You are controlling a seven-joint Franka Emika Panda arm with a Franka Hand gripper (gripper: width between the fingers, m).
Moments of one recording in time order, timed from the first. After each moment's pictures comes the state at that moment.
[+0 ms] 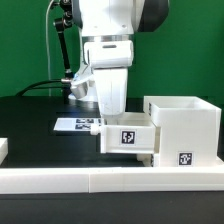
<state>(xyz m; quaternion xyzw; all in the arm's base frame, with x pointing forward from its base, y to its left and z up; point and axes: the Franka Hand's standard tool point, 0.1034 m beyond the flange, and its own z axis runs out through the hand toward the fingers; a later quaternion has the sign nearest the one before) 0.538 -0.010 0.055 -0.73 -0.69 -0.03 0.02</state>
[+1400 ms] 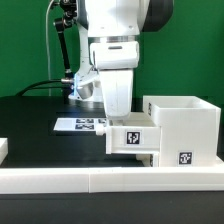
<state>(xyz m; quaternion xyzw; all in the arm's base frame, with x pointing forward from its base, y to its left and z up) 0.538 0.000 0.054 -0.73 -0.68 -0.02 0.03</state>
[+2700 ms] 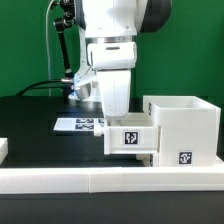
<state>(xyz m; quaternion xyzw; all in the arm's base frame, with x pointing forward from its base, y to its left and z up) 0.537 -0.003 0.052 -0.73 -0.68 -0.03 0.03</state>
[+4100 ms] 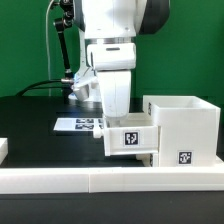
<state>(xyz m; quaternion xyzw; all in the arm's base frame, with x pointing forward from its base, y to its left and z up) 0.538 -0.006 0.051 -0.72 -0.69 -0.03 0.02</state>
